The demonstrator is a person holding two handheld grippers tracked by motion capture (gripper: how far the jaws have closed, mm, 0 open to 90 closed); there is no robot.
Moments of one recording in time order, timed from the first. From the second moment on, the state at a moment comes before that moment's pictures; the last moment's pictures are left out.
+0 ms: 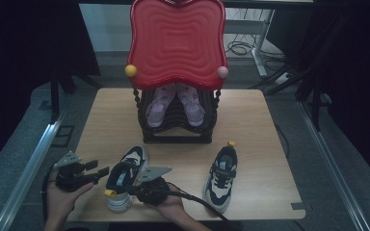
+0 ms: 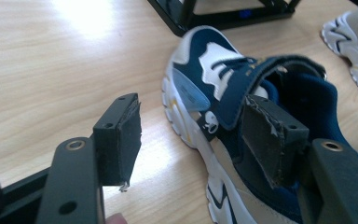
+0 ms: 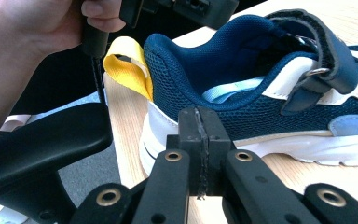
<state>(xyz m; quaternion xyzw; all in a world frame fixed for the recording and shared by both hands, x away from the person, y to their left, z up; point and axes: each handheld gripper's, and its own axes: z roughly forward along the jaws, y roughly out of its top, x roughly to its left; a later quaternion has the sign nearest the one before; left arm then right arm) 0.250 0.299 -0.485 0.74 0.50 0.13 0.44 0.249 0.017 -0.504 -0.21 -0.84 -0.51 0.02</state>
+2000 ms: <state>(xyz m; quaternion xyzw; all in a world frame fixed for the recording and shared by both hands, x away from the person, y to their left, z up) 0.252 0.306 -0.480 0.72 0.51 0.15 0.44 0.243 -0.115 -0.467 -0.26 -0.80 -0.53 -0.07</state>
